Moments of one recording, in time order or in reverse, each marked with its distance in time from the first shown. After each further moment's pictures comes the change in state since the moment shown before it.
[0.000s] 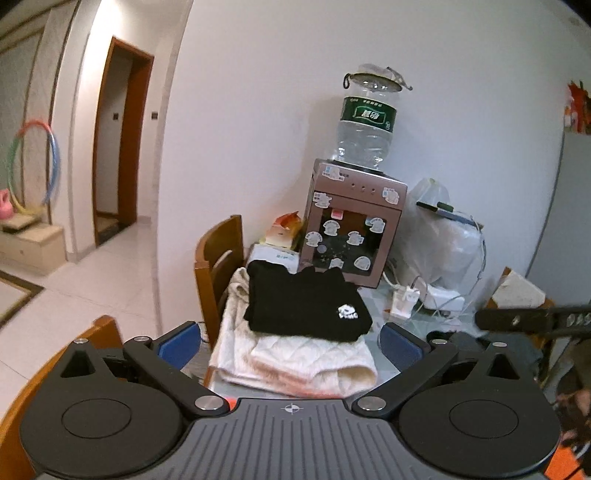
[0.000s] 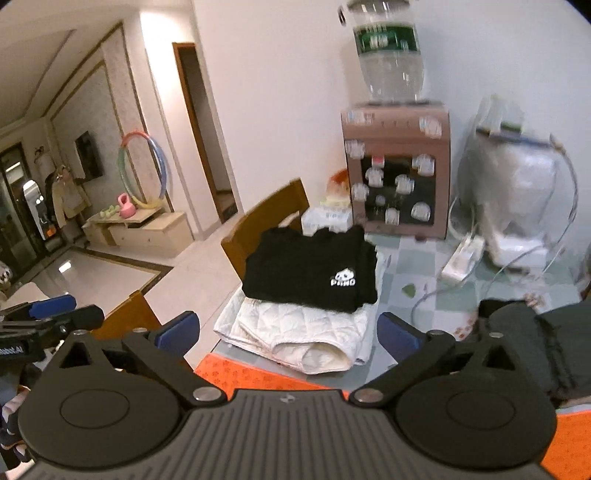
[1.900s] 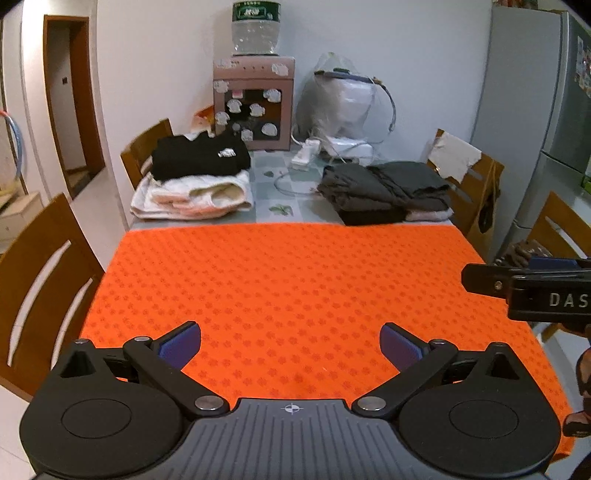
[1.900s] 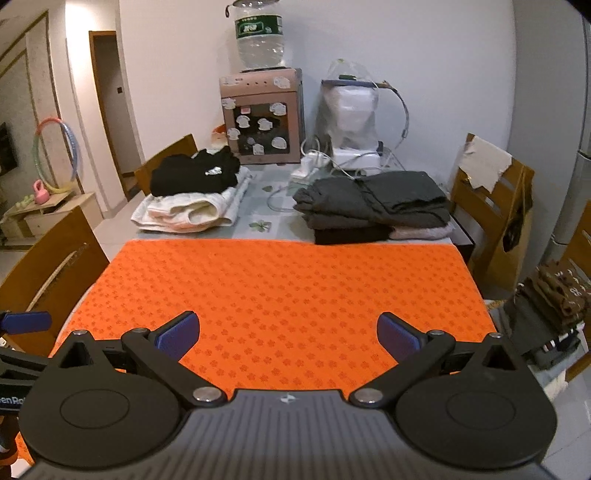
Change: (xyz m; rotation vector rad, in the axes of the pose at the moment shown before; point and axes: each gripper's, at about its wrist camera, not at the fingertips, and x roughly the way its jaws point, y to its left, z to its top) left arm -0.144 -0.194 -0.164 0.154 0.315 -0.073; right arm -0.254 -0.034 -0.220 0.117 0.078 -0.347
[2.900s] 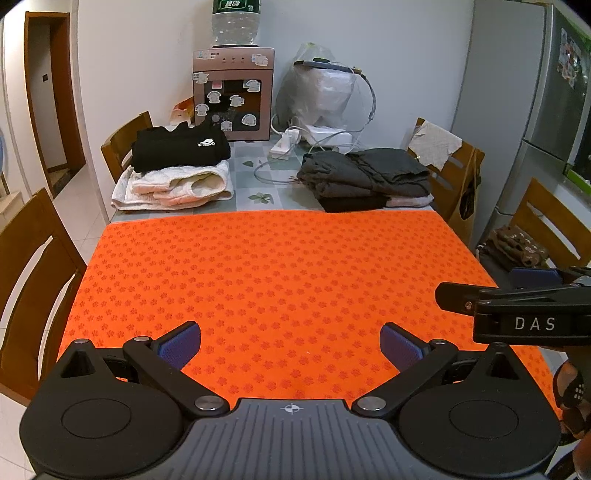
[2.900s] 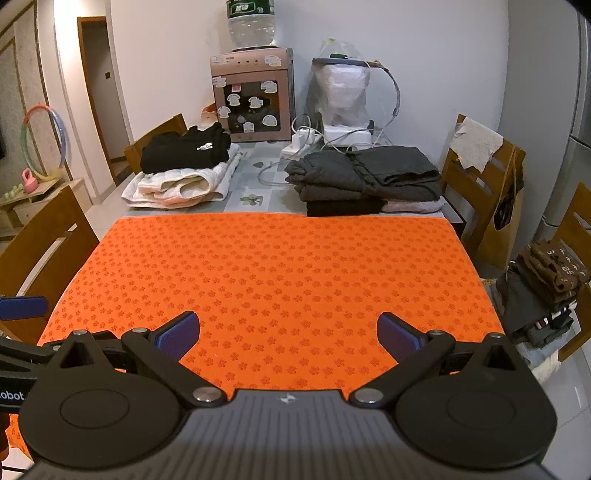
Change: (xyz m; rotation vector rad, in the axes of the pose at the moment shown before) left arm -0.001 0.001 -0.007 0.028 0.022 -0.064; right arm 0.008 0.010 -0.020 0.004 0.052 -0.027
